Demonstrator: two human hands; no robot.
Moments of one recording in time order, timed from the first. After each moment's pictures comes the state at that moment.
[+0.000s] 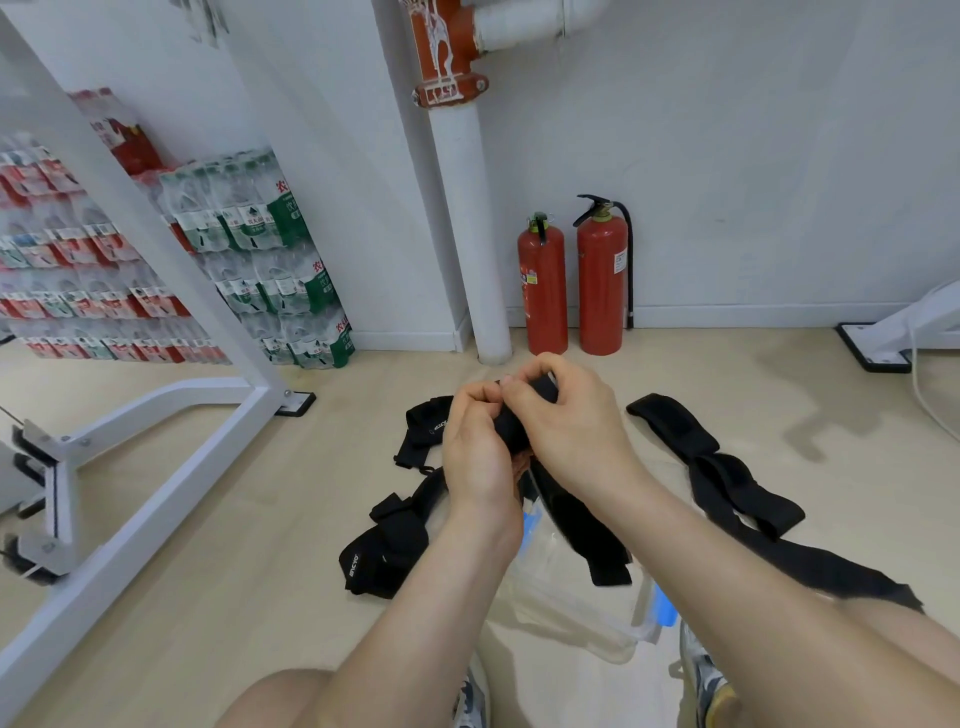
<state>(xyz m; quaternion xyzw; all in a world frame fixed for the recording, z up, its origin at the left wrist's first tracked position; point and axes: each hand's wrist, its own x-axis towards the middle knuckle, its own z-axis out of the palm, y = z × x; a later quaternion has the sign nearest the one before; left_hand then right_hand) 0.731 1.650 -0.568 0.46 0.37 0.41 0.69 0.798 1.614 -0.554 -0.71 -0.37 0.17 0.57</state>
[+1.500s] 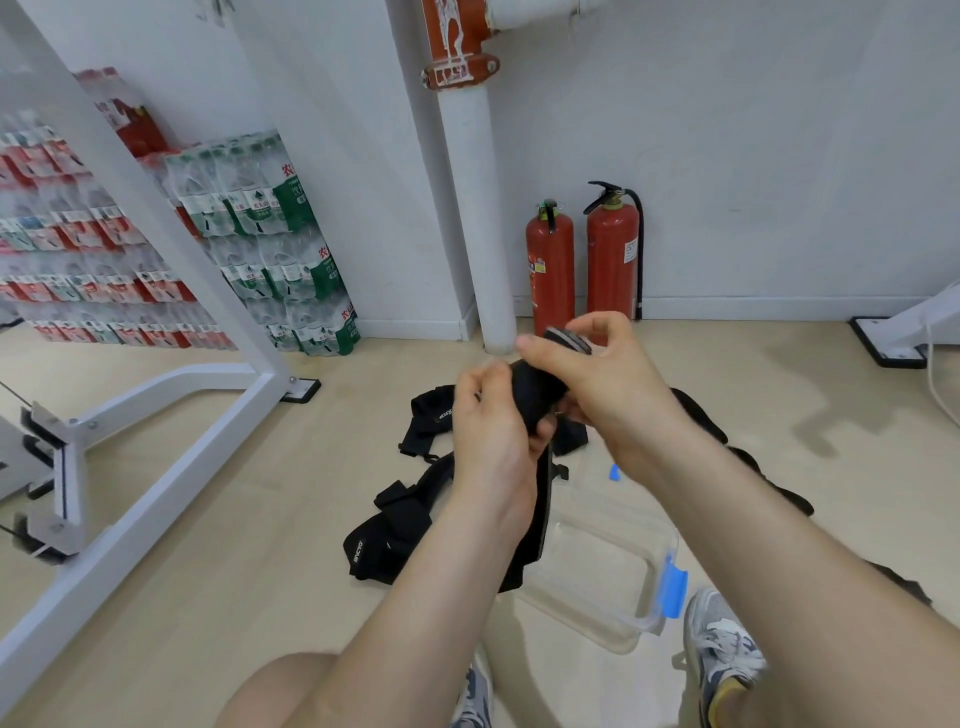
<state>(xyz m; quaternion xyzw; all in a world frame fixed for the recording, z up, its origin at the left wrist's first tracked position) 0.738 1.651 -0.555 0.40 0.38 0.41 0.73 0.817 1.610 -0.538 -0.63 -0.26 0.34 0.65</state>
